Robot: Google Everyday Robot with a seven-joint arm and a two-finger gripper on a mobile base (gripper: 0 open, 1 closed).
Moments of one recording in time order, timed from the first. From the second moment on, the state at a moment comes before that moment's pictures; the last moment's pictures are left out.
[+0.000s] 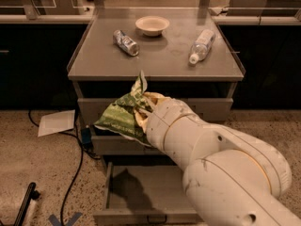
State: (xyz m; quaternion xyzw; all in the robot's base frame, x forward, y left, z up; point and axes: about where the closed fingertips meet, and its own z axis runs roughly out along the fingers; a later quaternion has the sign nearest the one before) arm 0.469 0.008 0.904 -0.45 0.66 -0.06 0.59
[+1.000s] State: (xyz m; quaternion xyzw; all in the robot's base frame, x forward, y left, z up) arm 0.487 -0.003 0.940 -0.45 0.63 -0.09 0.63
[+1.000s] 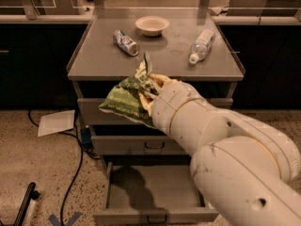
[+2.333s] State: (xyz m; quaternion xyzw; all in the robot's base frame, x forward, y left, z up) arm 0.596 -0.079 1.034 -0.46 0.57 -0.17 0.66
